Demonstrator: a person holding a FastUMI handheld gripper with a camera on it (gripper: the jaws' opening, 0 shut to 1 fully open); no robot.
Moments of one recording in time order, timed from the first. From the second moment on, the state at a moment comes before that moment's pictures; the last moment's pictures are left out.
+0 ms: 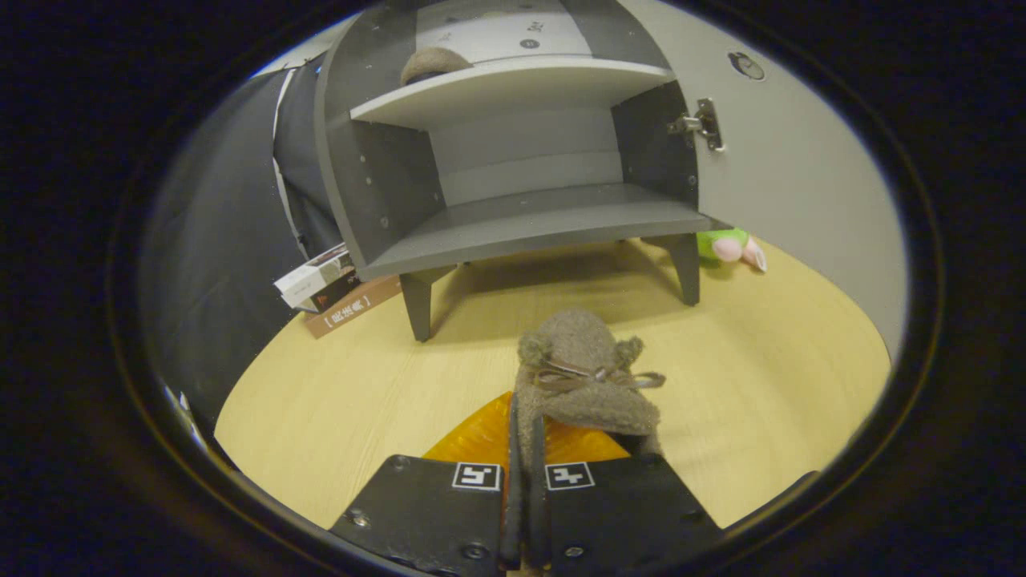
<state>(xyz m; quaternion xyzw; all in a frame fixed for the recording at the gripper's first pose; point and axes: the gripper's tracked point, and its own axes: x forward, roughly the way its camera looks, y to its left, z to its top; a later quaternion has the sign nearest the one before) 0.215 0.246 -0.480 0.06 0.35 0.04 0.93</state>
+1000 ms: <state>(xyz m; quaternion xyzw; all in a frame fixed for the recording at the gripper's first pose) 0.190 0.236 -0.179 0.00 0.18 0.08 0.98</state>
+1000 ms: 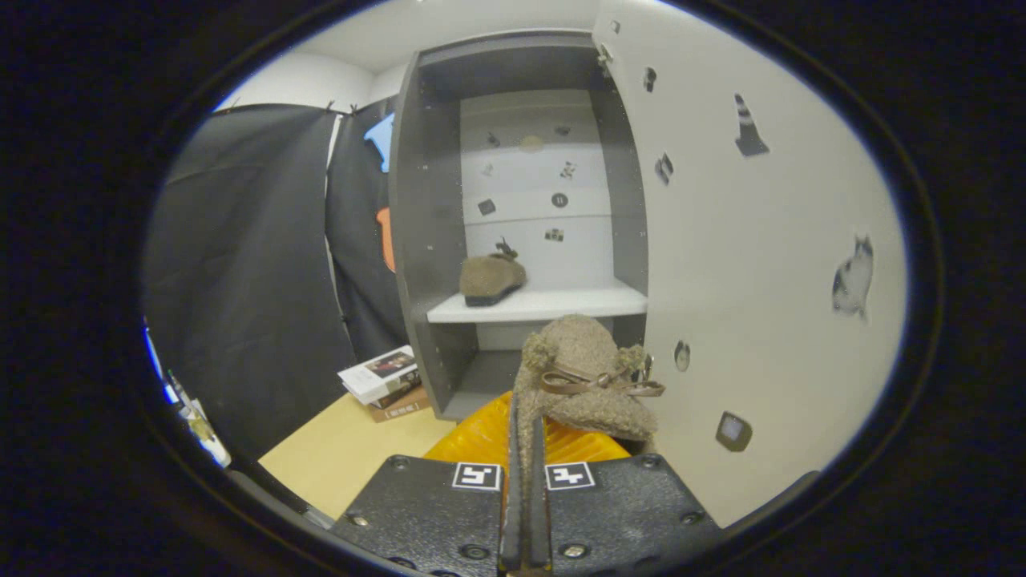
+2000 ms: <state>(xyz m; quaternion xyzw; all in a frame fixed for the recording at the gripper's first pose) 0.378 0.252 -0.045 -0.04 0.17 0.05 0.98</state>
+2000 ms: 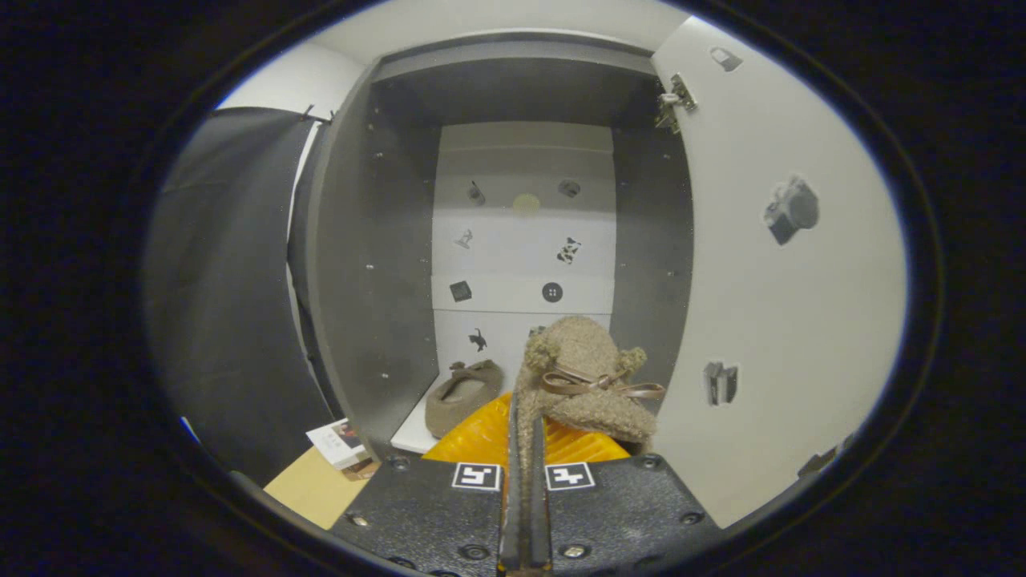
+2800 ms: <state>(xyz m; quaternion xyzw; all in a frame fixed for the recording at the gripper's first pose) 0.546 0.224 -0.165 -0.15 0.23 0.01 0.96</state>
